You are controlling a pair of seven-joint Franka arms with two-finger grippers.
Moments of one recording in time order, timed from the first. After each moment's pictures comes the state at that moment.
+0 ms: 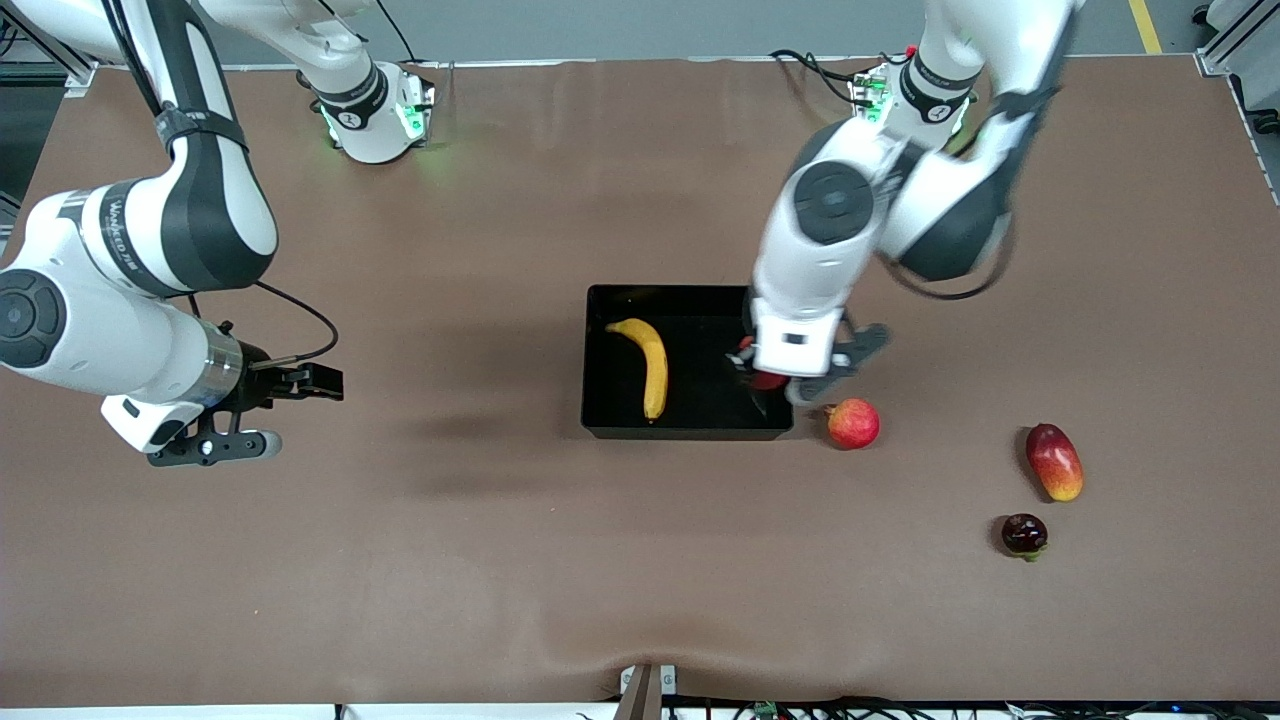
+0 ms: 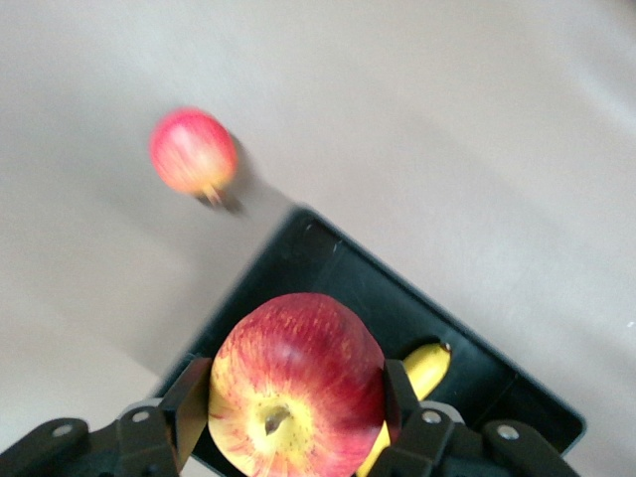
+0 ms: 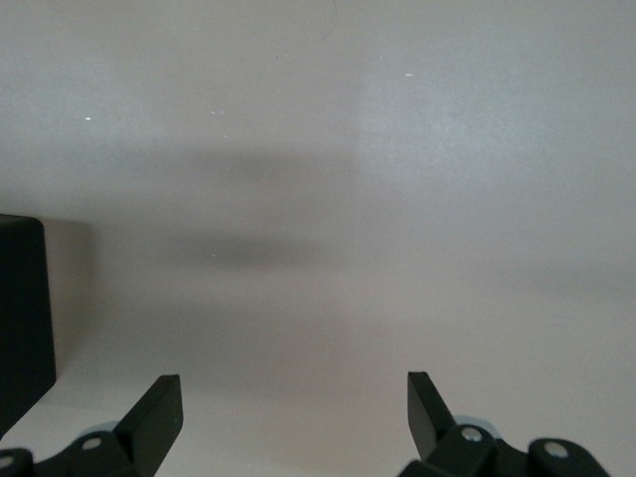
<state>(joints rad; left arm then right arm) -0.45 0.37 -0.11 -1.50 0.06 1.89 -1.18 0.17 0.37 -0.04 -1.49 0.09 1.76 0.03</state>
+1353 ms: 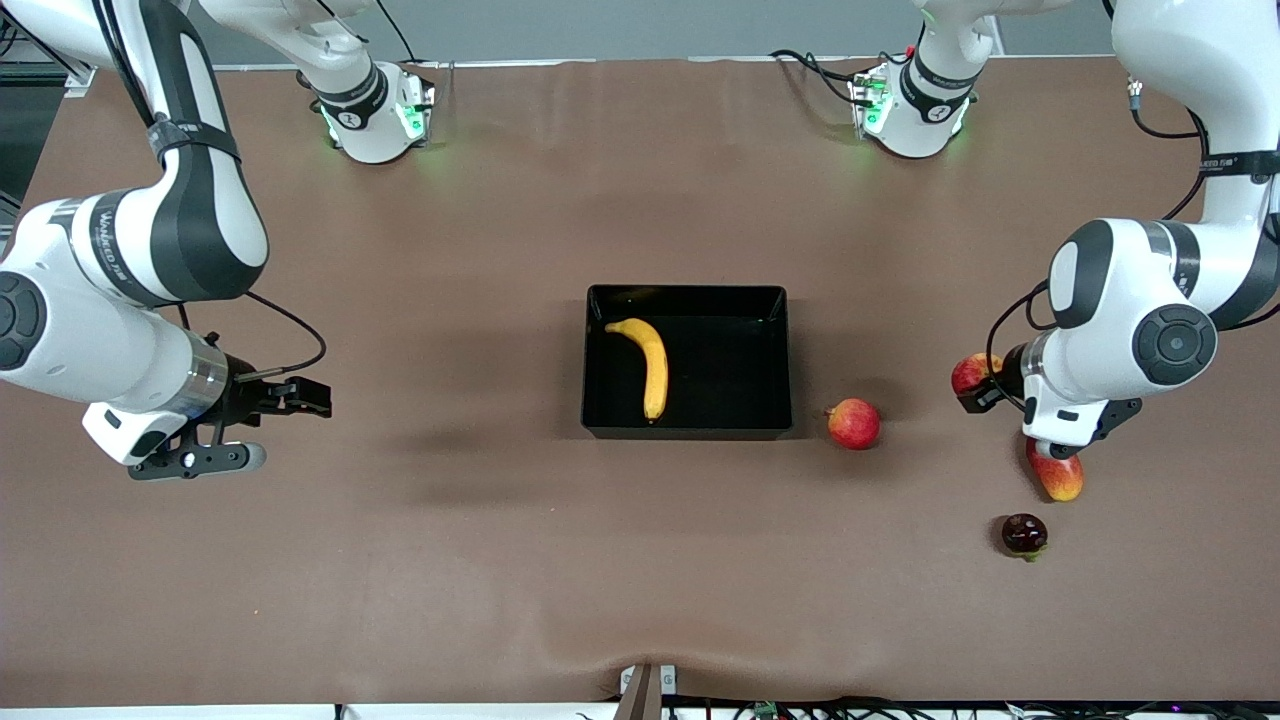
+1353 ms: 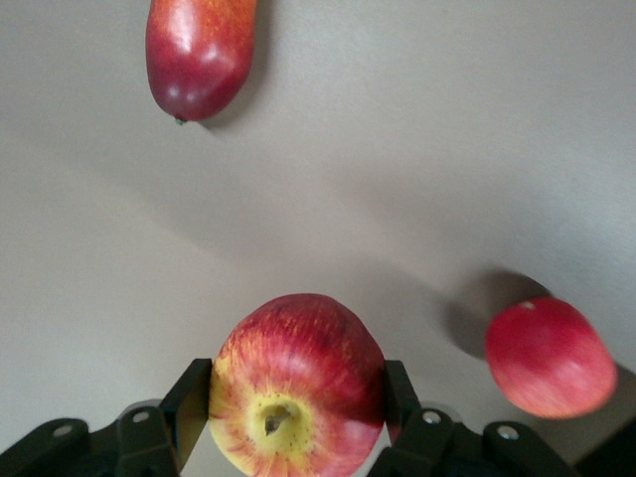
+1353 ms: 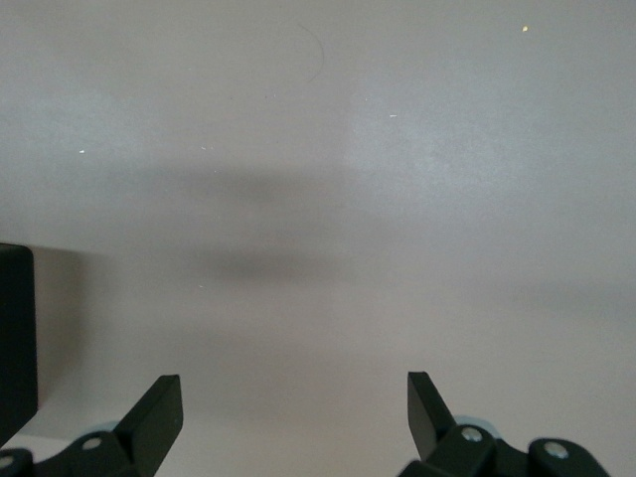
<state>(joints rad) 0.02 0.36 -0.10 -1.82 0.06 1.98 -0.66 0.16 0.38 -0.05 -1.49 0.09 1.82 -0.01</state>
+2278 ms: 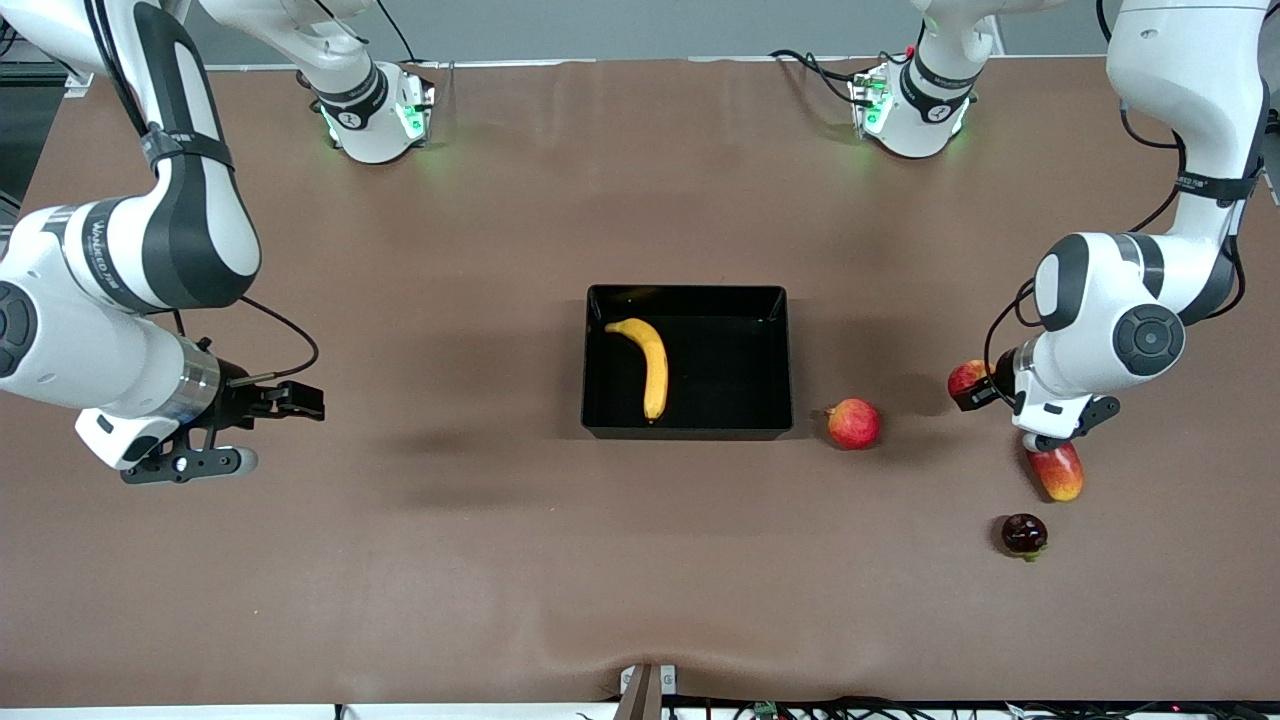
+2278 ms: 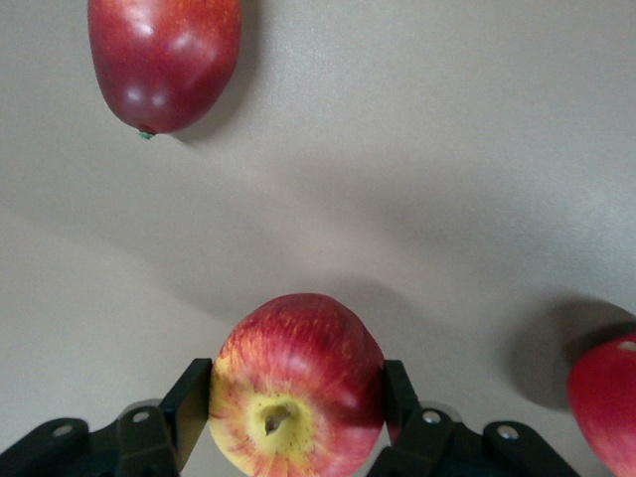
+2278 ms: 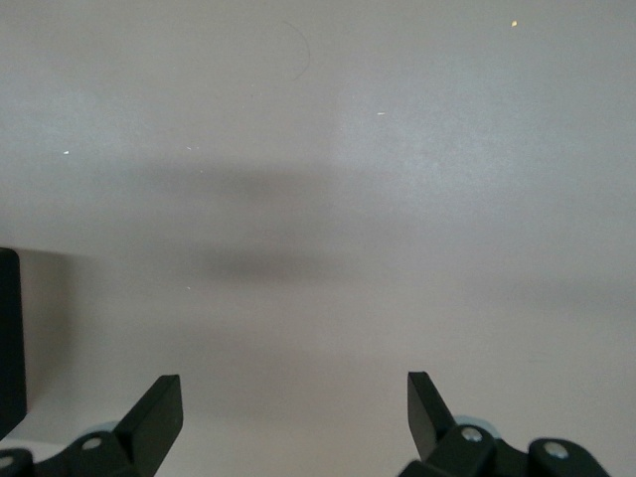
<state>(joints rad) 0.06 0.38 -0.10 -1.99 0.06 2.21 -0.56 0.14 0.39 -0.05 -1.49 0.09 1.82 -0.02</state>
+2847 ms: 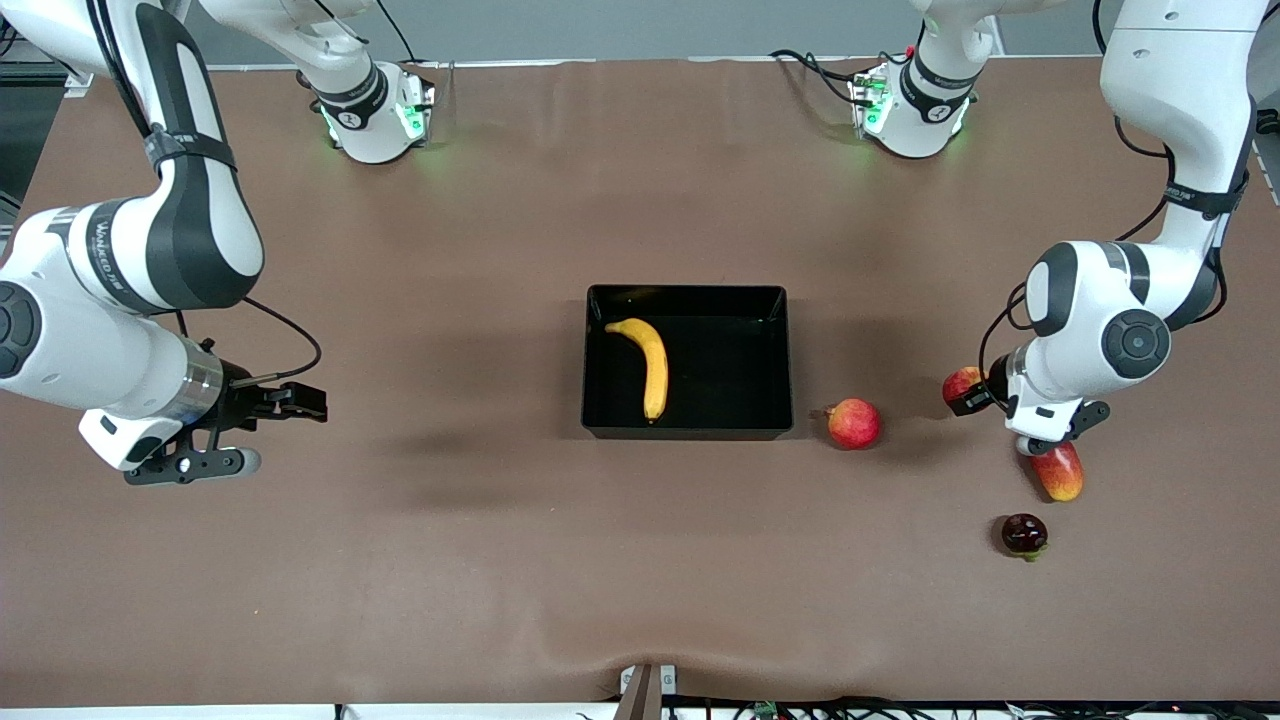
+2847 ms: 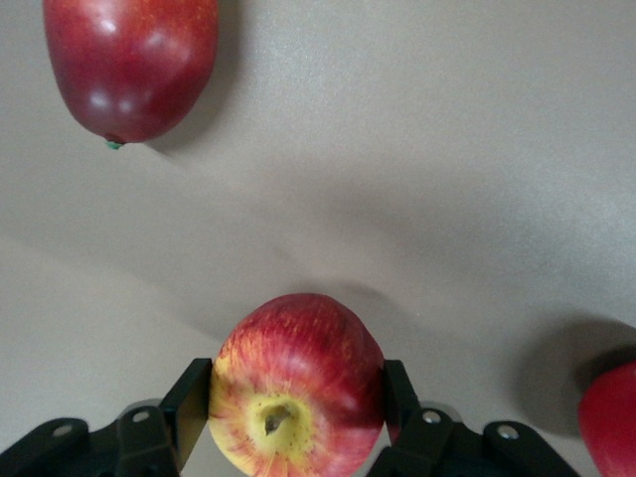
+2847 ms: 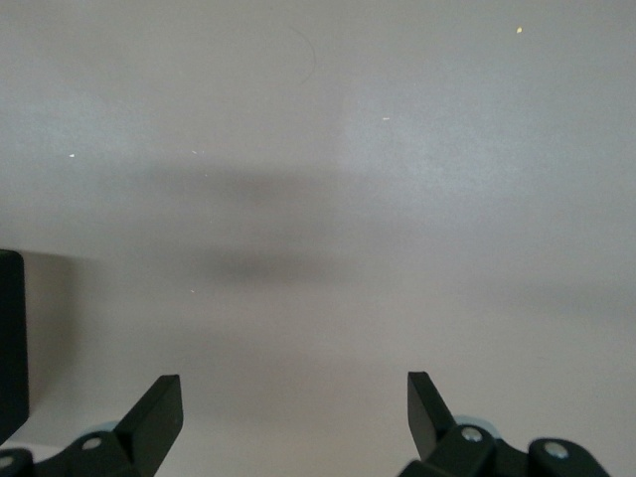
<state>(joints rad) 0.06 0.41 -0.10 -1.99 0.06 2.27 -0.55 0.14 0.40 -0.05 -1.49 0.09 1.84 -0.02</state>
